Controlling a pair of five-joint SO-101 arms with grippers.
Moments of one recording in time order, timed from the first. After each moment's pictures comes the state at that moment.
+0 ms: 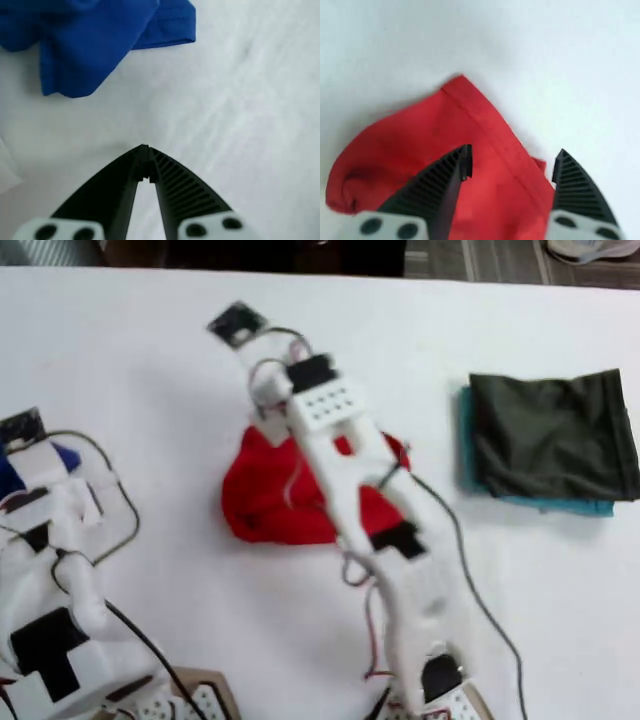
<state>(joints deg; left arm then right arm) -39.1 -7.3 46.6 36.5 -0.8 -32.2 38.5 -41.6 79.0 21.3</state>
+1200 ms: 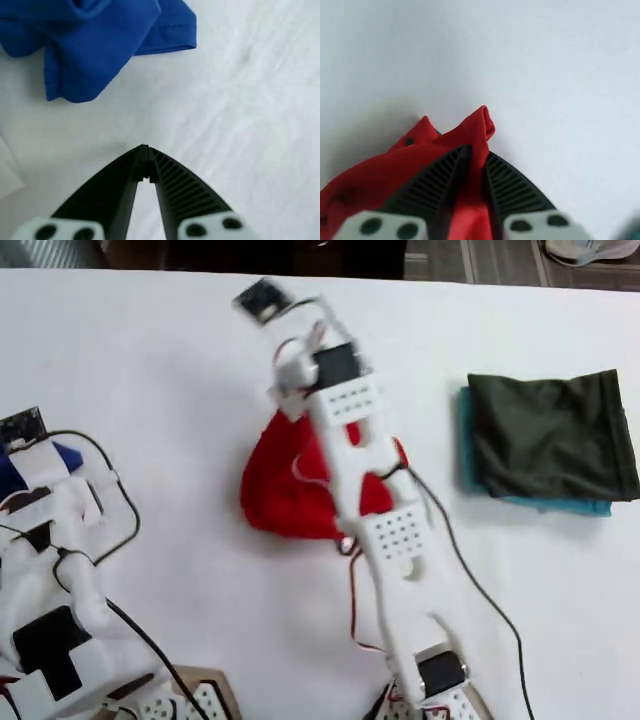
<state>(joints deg) -39.3 -7.3 46.6 35.6 -0.8 -24.4 60.8 -93.2 100.0 21.6</state>
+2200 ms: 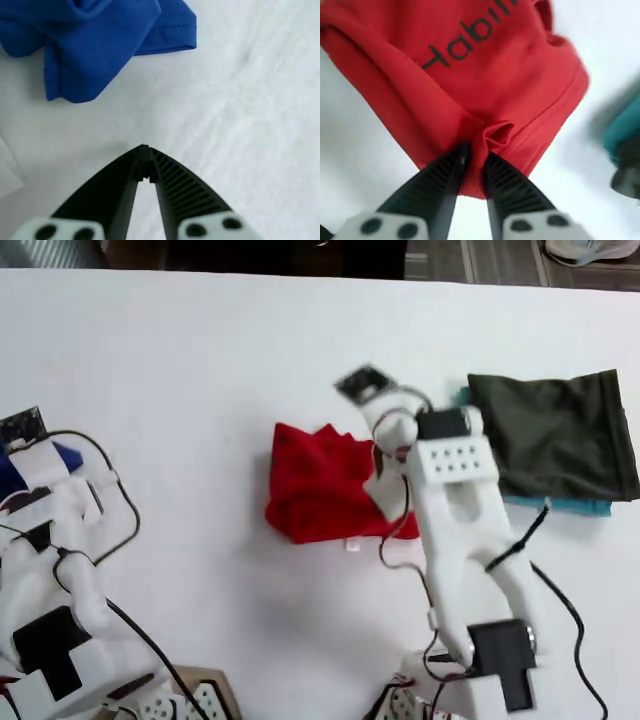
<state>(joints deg) -39.3 -7.3 46.6 35.6 -0.8 -13.0 -10.2 21.5 82.2 29.5</state>
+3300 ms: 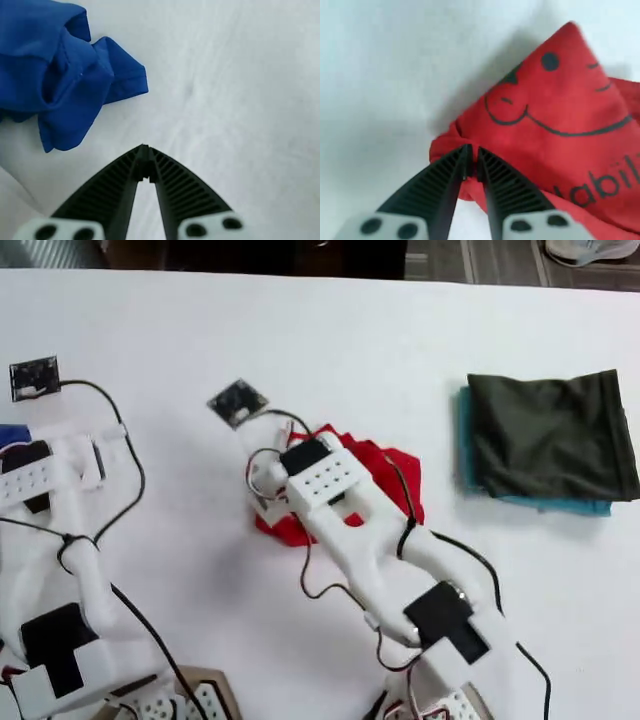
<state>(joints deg) -33.4 -7.3 29.9 50.5 -5.7 -39.4 5.8 15.6 61.3 11.1</state>
